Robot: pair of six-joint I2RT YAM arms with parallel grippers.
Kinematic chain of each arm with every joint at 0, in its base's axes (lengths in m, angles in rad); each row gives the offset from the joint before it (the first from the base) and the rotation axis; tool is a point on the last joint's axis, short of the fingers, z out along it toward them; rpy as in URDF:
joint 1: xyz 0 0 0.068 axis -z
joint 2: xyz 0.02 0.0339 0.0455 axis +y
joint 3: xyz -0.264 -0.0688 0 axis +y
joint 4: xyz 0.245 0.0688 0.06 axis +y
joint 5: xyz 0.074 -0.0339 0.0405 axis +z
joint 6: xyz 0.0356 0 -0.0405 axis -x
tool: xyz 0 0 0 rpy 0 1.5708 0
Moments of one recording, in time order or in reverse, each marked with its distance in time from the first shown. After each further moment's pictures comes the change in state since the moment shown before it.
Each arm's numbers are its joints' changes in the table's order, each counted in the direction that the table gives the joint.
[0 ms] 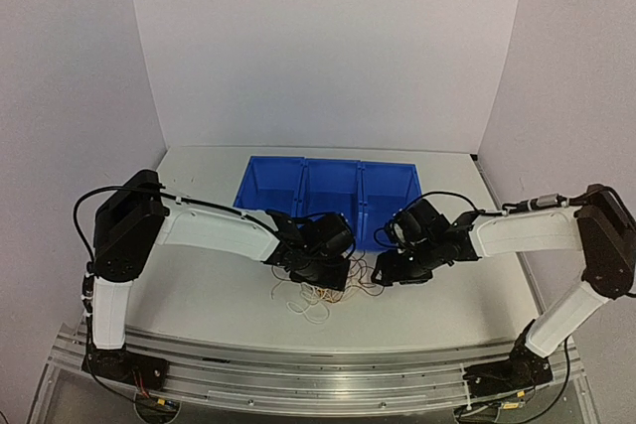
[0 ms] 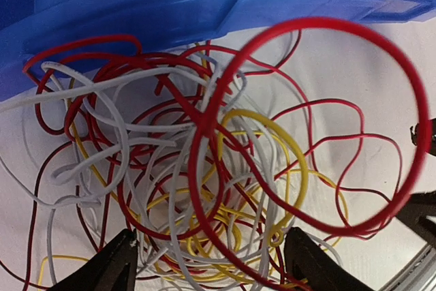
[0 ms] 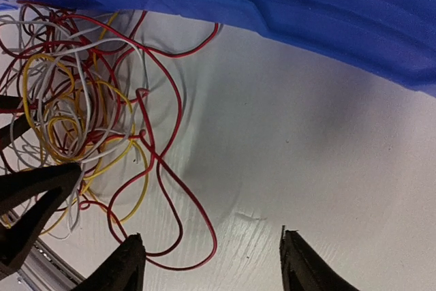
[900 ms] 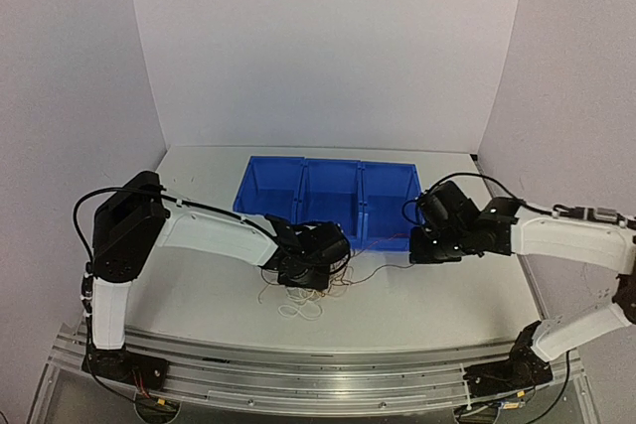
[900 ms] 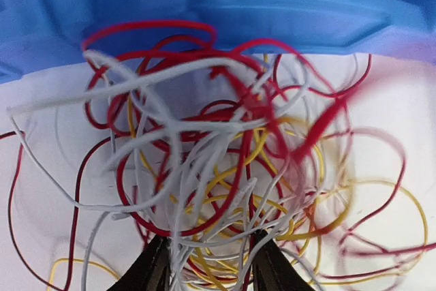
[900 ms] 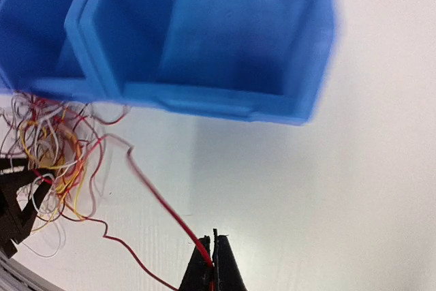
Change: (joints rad) left arm 0.005 0.000 0.039 0.071 0.168 0.155; right arm -0.032 -0.235 -0.051 0.220 -0.342 -0.086
